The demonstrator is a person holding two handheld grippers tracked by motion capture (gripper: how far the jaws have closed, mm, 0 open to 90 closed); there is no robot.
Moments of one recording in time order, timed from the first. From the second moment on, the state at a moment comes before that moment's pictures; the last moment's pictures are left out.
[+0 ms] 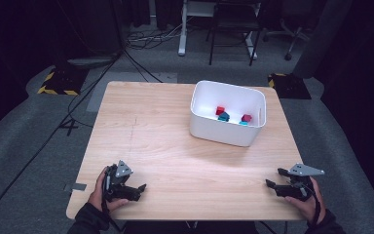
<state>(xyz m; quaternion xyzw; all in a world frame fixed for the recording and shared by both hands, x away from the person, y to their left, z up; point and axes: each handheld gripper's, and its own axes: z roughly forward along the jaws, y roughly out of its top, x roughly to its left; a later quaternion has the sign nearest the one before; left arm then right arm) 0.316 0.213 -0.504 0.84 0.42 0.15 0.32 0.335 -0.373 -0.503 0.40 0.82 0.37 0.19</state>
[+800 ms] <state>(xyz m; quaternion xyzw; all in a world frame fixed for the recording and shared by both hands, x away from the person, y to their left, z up) 0.317 0.214 -0.504 0.84 0.41 0.15 0.32 0.336 -0.373 -0.503 0.40 0.82 0.37 0.18</state>
